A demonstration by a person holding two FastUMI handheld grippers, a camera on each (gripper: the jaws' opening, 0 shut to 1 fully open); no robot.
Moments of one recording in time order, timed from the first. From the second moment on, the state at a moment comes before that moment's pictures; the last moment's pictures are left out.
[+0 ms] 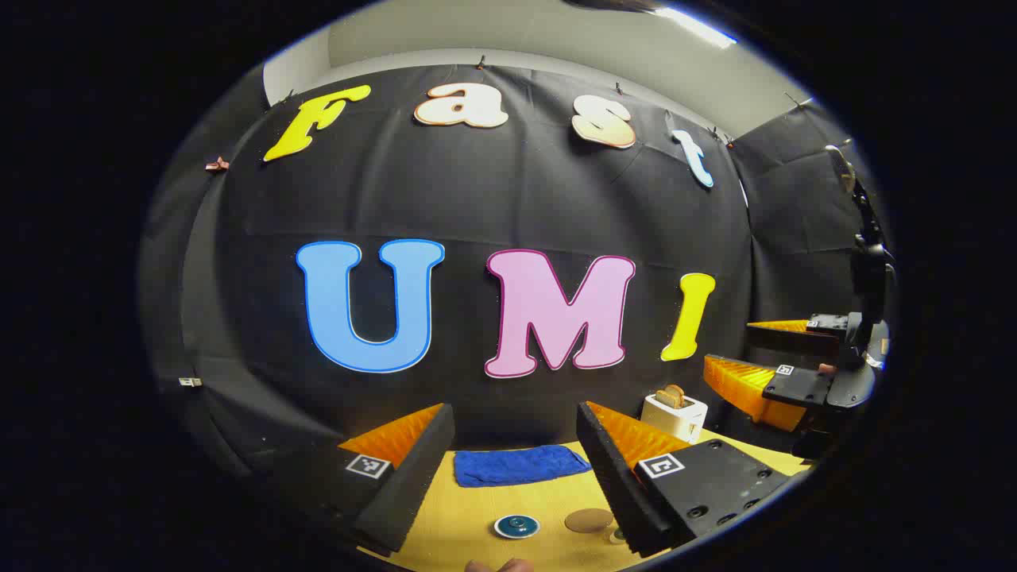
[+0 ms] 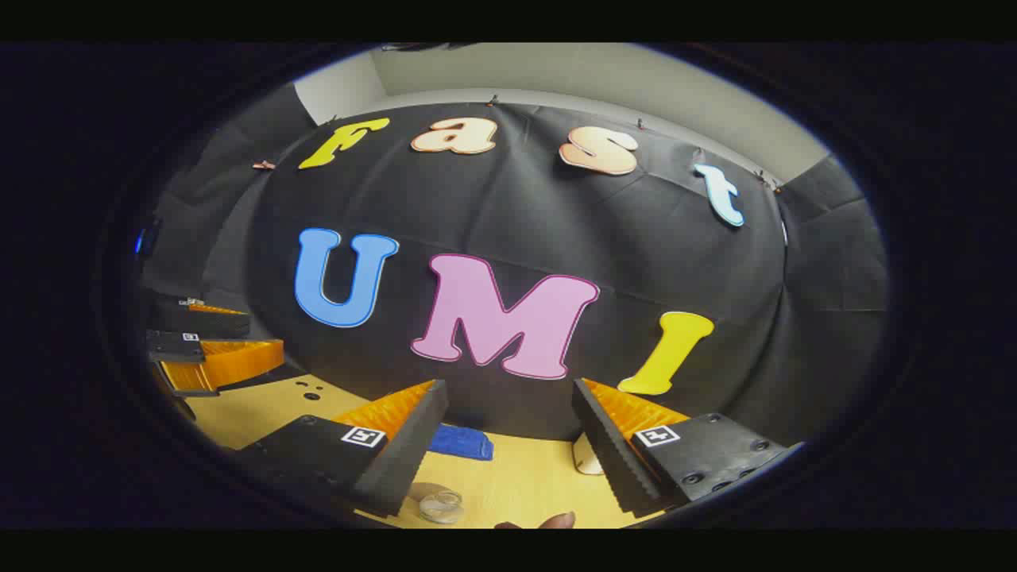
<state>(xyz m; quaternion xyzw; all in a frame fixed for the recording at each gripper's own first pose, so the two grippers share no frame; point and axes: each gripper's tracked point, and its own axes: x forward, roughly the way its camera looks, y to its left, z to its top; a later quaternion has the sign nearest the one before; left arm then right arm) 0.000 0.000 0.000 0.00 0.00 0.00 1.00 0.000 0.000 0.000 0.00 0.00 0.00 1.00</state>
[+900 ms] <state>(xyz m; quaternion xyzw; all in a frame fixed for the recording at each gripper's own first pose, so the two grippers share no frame) -0.005 -0.001 -0.004 0.01 0.00 -0.02 1.00 -0.009 0.007 -0.002 -0.01 0.00 0.00 1.00</state>
